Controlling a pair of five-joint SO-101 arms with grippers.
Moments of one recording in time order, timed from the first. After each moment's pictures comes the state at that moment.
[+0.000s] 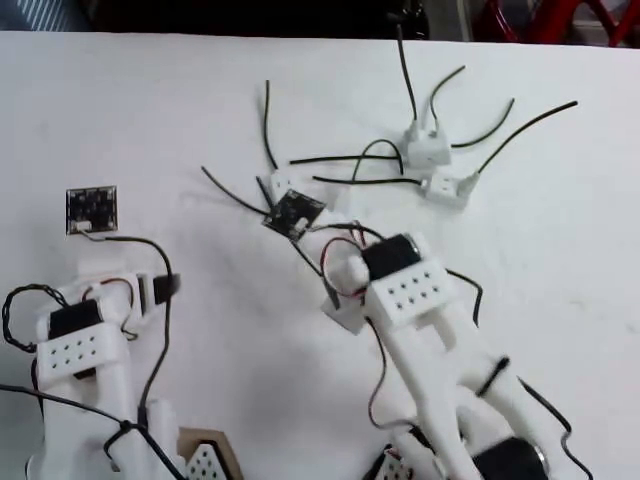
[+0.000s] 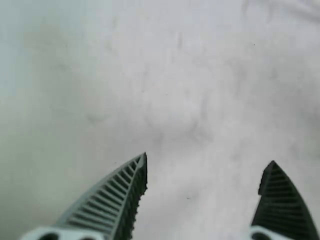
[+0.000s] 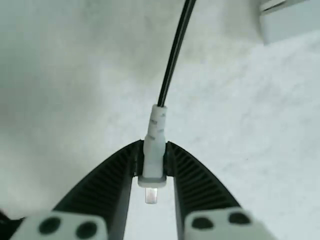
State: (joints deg) left arm -25.9 -46.3 69.8 46.5 -12.4; right arm -28.6 -29.0 37.9 76.7 29.3
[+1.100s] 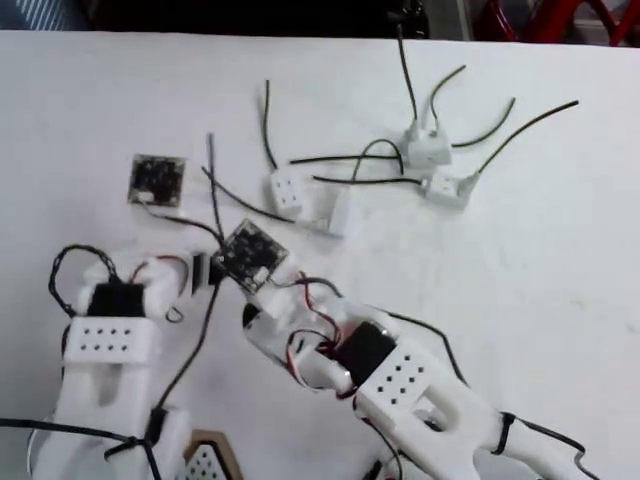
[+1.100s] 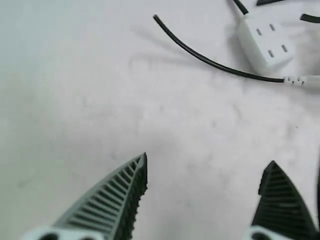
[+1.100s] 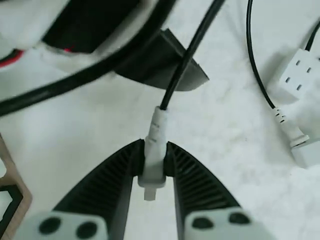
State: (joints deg) left arm -4.9 -46.8 61.4 49.9 -4.7; right arm -50.1 -44.8 56.3 45.5 7.1
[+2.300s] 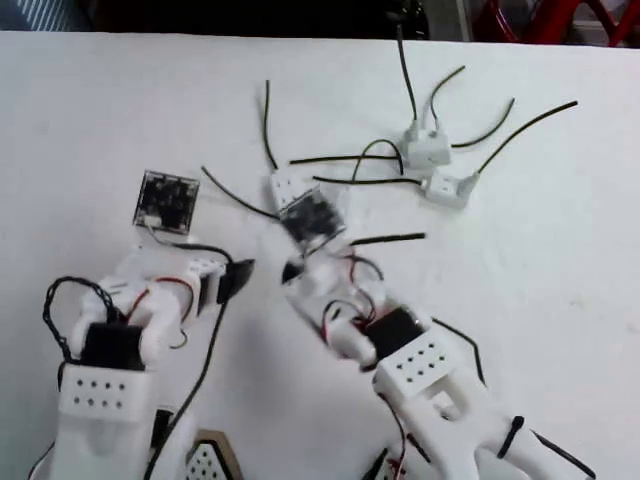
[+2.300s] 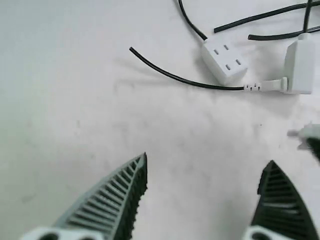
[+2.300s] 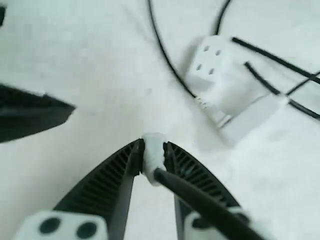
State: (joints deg) left arm 0.2 -63.9 62.7 58.2 -6.4; right arm -32.5 -45.4 63.4 31.7 4.3
